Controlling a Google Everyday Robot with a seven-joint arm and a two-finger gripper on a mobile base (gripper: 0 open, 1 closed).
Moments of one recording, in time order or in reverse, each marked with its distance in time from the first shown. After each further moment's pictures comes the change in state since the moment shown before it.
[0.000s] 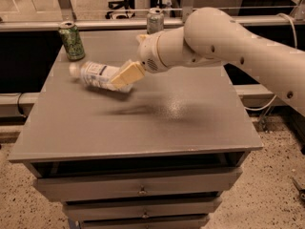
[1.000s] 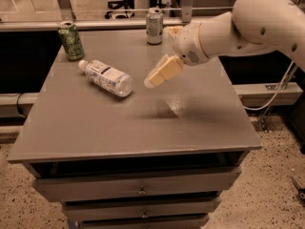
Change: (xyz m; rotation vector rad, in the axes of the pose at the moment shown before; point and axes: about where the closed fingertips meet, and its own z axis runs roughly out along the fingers) arm 0.025 -0.027 -0.076 -0.036 0.042 -0.092
